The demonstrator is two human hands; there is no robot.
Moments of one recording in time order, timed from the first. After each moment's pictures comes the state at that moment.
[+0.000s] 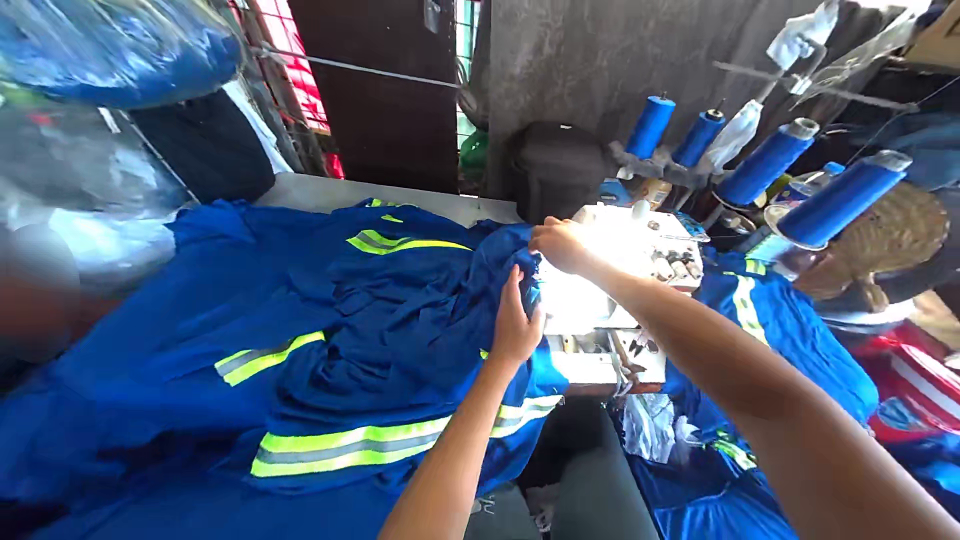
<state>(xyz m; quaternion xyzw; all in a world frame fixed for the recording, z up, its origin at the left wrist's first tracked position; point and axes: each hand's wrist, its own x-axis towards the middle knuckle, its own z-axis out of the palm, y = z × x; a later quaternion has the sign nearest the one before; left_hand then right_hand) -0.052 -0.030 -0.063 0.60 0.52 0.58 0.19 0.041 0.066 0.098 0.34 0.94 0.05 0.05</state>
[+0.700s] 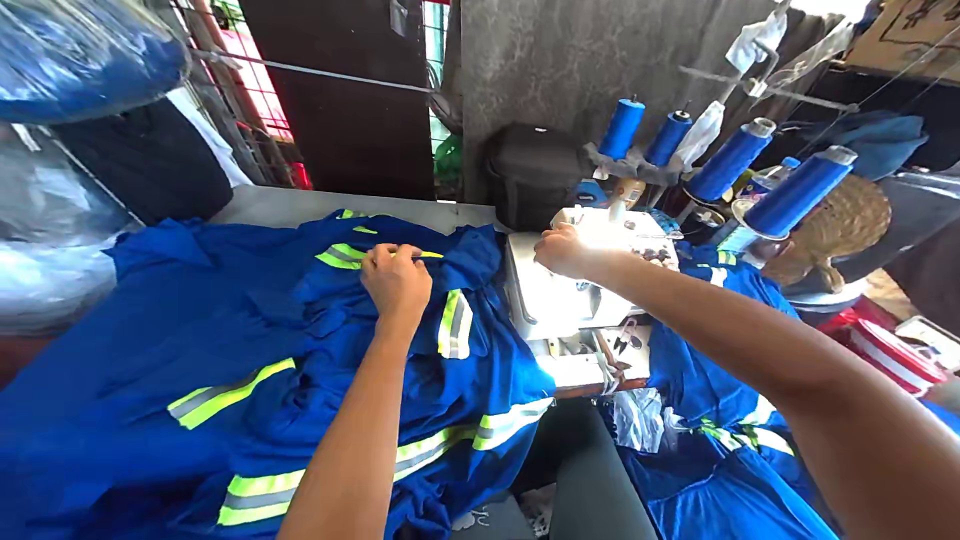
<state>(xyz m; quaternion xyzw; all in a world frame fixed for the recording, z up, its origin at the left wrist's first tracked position) -0.179 -0.022 0.020 0.54 0.76 0.37 0.04 0.059 0.051 0.118 0.34 0.91 0.13 0.21</state>
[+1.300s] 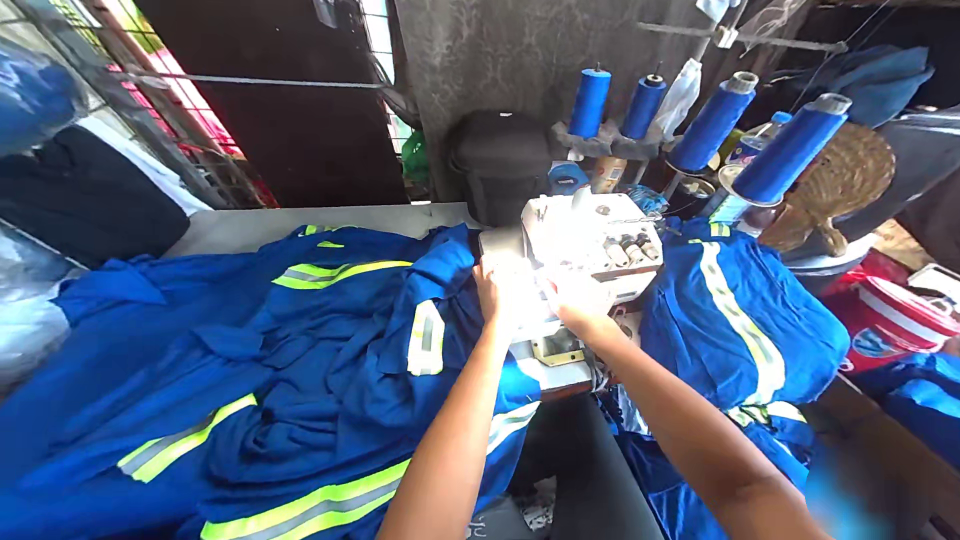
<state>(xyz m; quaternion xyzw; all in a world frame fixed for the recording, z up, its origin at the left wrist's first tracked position) -0.004 0.030 -0.001 0.57 0.70 0.39 0.17 0.126 0.023 0.030 0.62 0.76 -0.15 -0.11</state>
